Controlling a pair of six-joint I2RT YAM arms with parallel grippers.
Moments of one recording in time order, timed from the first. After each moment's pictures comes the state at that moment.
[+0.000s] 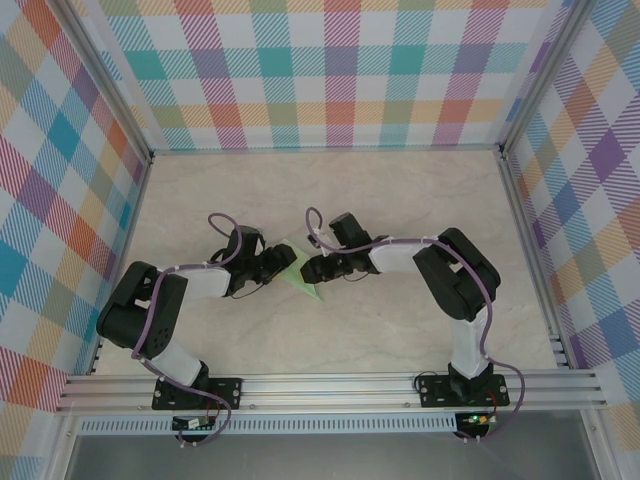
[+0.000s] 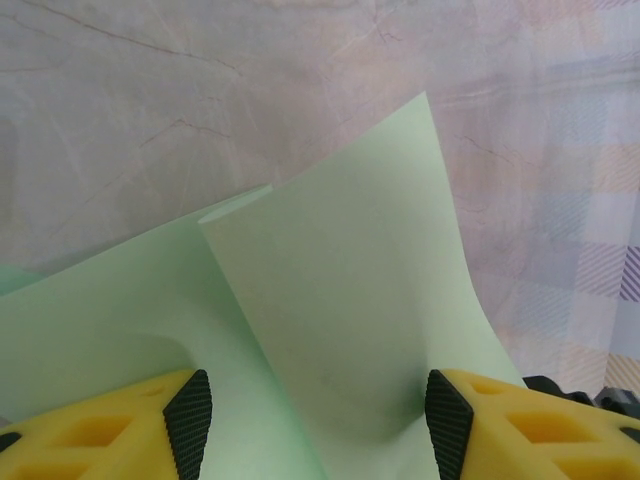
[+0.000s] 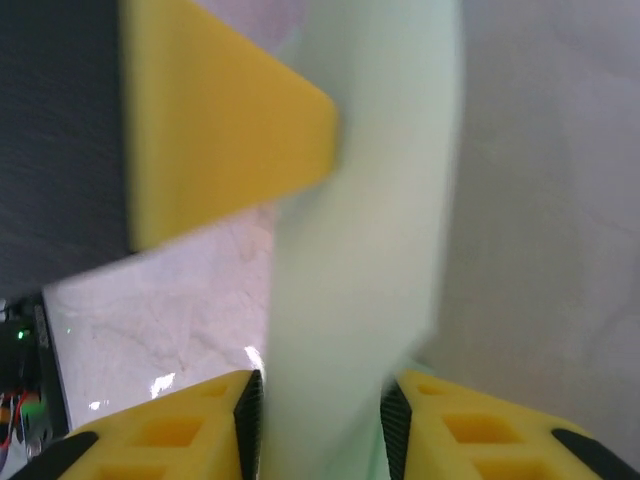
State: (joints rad) left arm -0.37 1.60 0.62 0.20 0.35 -0.94; right arm 0.70 1.95 1.05 0.01 -0.65 0.37
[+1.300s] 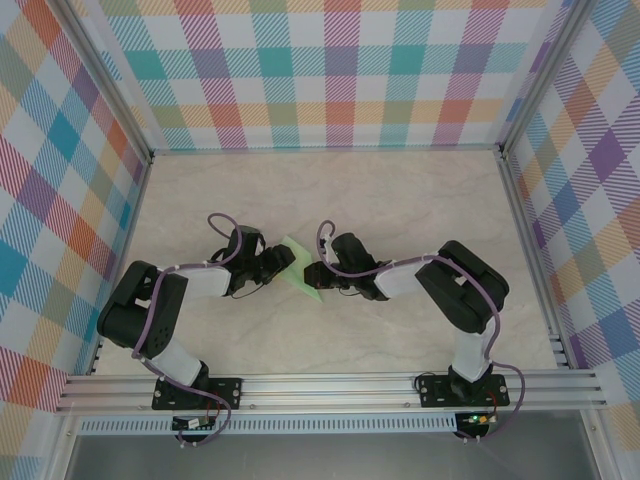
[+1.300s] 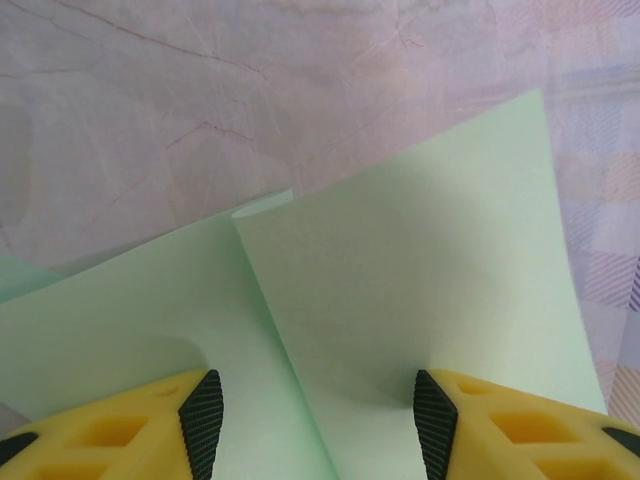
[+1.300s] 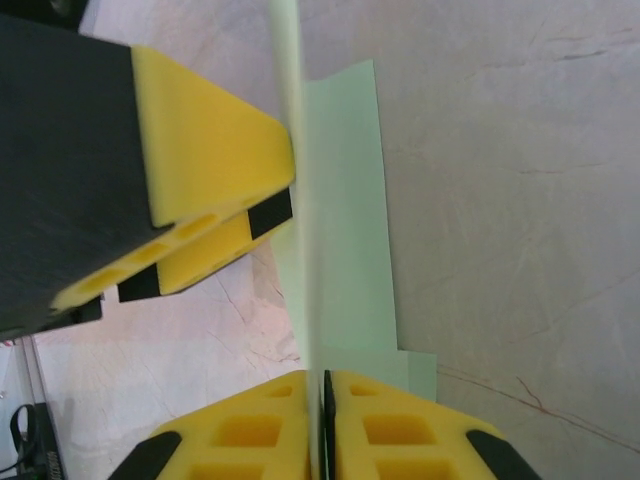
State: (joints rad) left arm -0.37 1.60 0.63 0.17 0.33 -0.95; right arm 0.79 1.87 0.83 0.40 -0.39 0.74
